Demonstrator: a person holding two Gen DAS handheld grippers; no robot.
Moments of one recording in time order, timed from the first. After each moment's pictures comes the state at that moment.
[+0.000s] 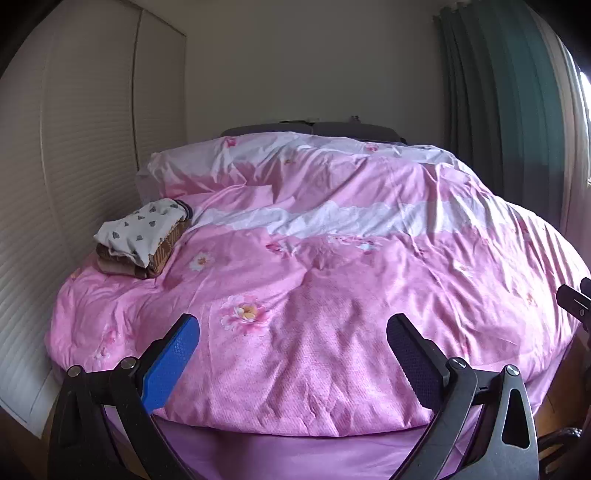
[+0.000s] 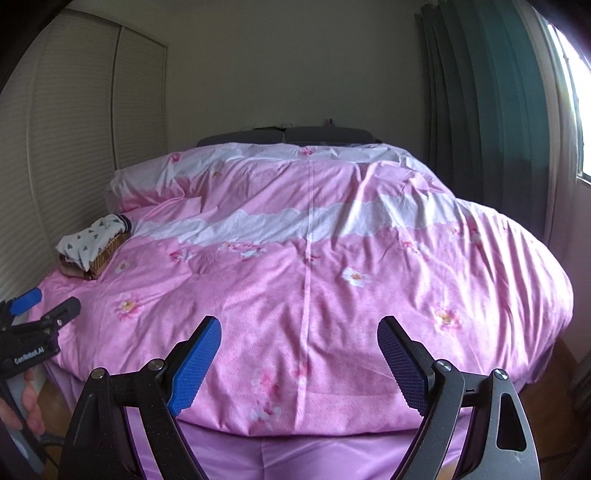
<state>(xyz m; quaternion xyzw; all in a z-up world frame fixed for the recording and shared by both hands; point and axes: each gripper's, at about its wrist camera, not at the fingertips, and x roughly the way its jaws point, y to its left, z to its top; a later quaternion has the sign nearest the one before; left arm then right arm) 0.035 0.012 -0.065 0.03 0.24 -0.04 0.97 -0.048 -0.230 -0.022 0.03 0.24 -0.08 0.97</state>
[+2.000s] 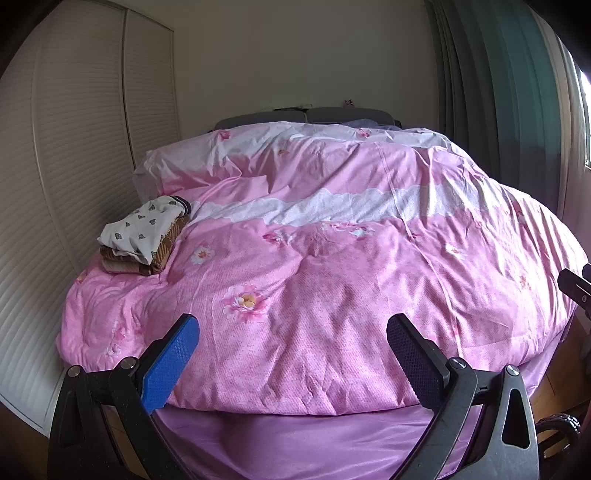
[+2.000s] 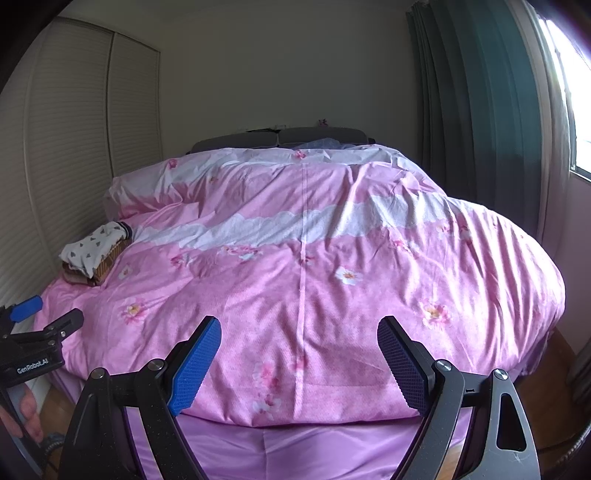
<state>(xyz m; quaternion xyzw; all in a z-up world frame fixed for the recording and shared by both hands) 0.018 0.006 -0.050 0.05 0.27 -0.04 0.96 -0.062 -0.236 -0.007 0.04 0.25 -0.08 0.97</state>
